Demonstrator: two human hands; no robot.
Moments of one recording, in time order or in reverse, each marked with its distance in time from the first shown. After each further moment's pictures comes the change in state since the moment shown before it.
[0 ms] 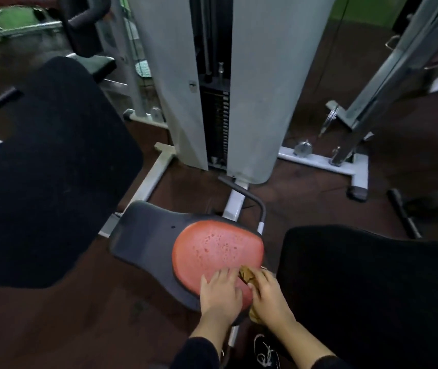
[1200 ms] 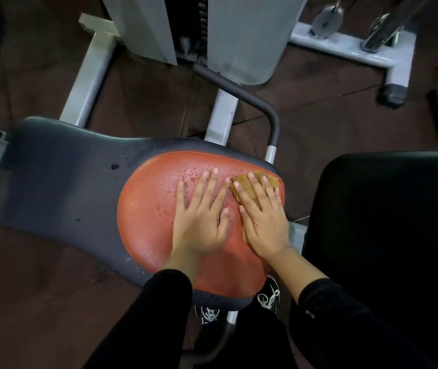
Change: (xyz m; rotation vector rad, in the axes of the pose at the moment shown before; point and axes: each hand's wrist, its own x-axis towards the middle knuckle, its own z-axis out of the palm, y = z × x) left_hand 0.223 -0.096 0.164 0.085 0.416 0.294; right_hand 0.188 0.150 0.142 -0.315 0.274 -0.210
